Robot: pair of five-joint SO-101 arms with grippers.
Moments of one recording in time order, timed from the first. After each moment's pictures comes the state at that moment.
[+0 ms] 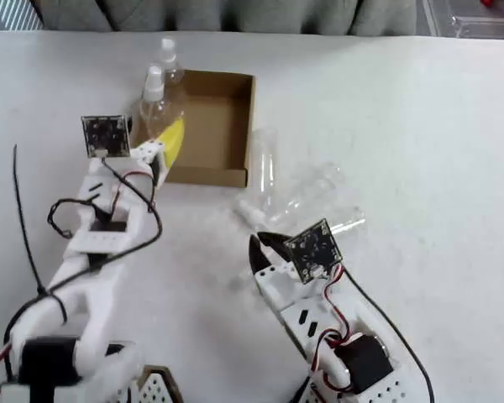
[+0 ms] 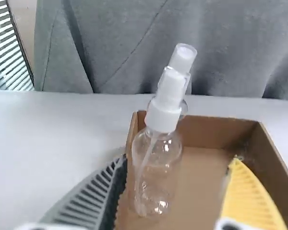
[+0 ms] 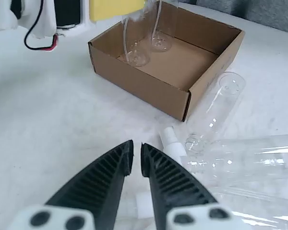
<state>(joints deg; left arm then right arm) -5.0 -15.4 62.3 -22.2 4.2 -33.1 -103.3 85.0 52.1 2.4</state>
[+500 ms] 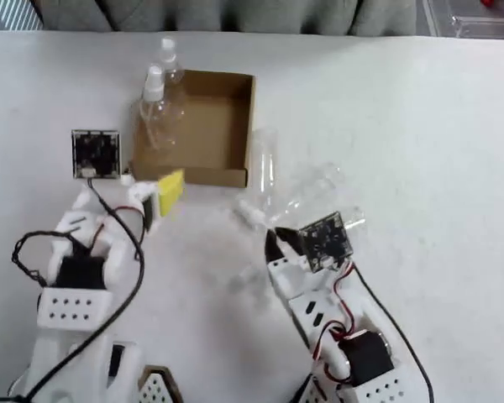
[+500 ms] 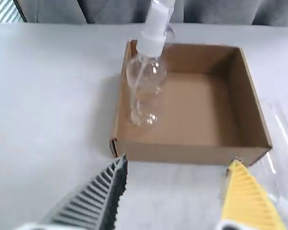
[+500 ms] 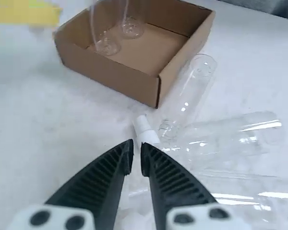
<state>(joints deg) -3.6 -55.3 64.9 34.9 3.3 -25.4 -102.9 86.8 51.3 2.4</state>
